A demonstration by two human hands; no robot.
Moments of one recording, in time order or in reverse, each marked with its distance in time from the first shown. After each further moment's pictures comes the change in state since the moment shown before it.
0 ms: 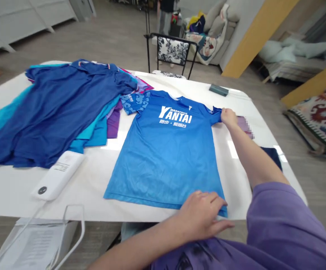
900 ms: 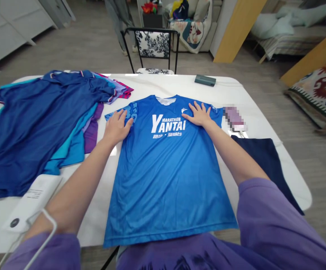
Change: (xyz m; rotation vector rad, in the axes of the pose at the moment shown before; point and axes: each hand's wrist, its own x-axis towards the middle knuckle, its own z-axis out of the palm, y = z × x) left_hand 0.050 -0.264 -0.253 0.591 0.417 -0.656; right_hand -0.016 -0.025 0.048 -0.005 -0.295 -0.276
